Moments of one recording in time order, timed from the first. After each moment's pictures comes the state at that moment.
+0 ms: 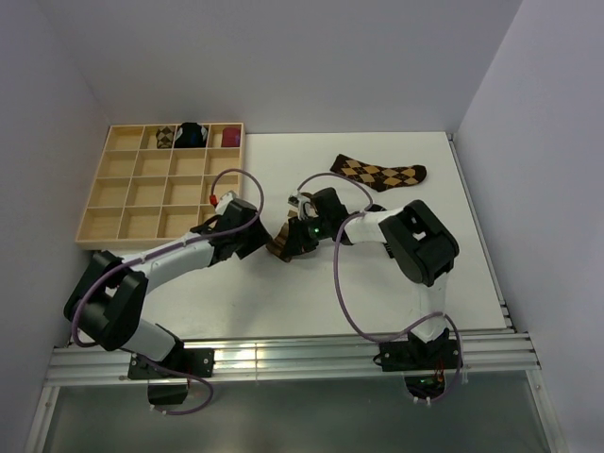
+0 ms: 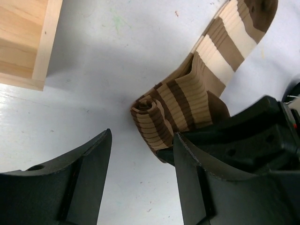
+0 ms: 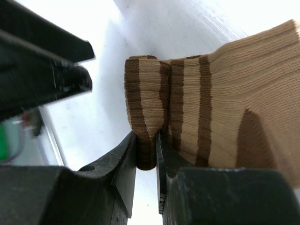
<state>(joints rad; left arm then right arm) -0.61 1.49 0.83 -0.20 -0.17 -1.05 0.58 1.94 0.99 0.16 -0.69 0.32</state>
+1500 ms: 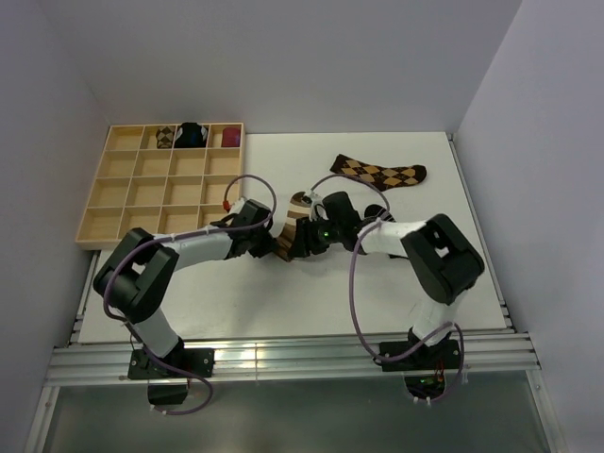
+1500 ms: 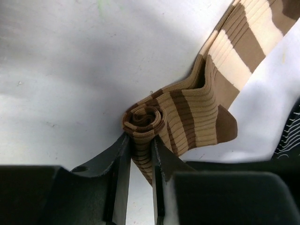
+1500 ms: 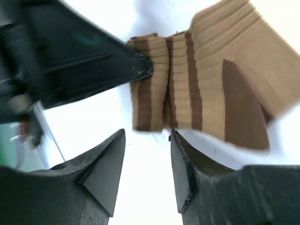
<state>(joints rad) -0.63 1.68 0.87 -0.11 -0.12 -1.16 0.56 1.83 0.89 0.17 -0.63 0.41</state>
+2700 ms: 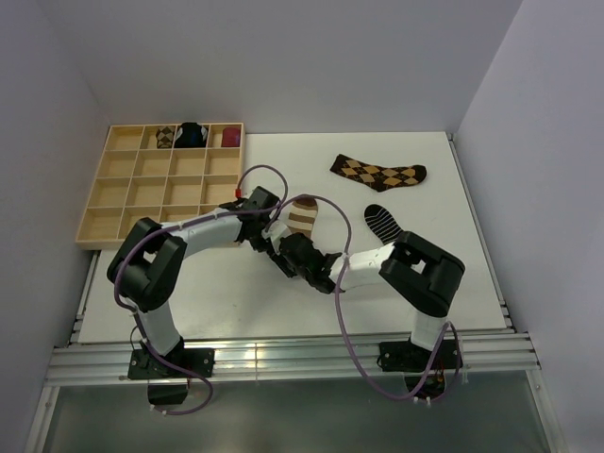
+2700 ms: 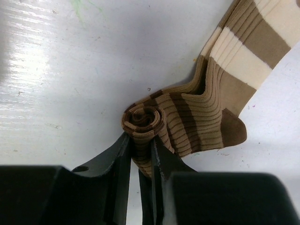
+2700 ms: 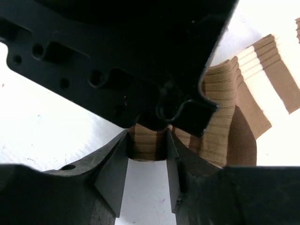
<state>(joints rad) -0.63 1.79 1.11 -0.41 -0.08 -0.98 0.99 1.79 0.80 0.35 0.27 0.00</state>
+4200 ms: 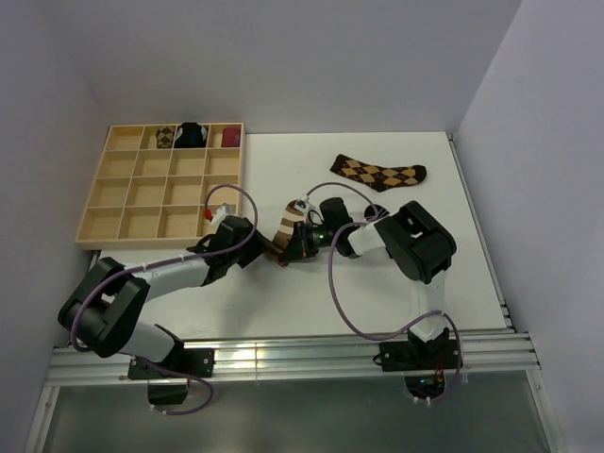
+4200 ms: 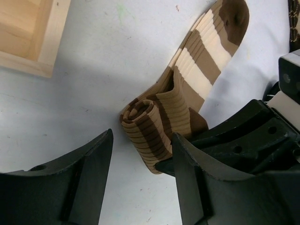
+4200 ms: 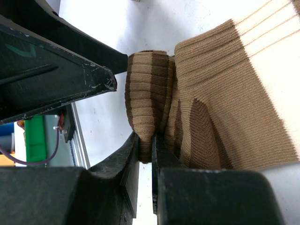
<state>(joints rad) -0.61 1.44 0.60 0.12 -0.15 -1.12 0.56 1.99 0.85 0.52 -0.81 0.56</state>
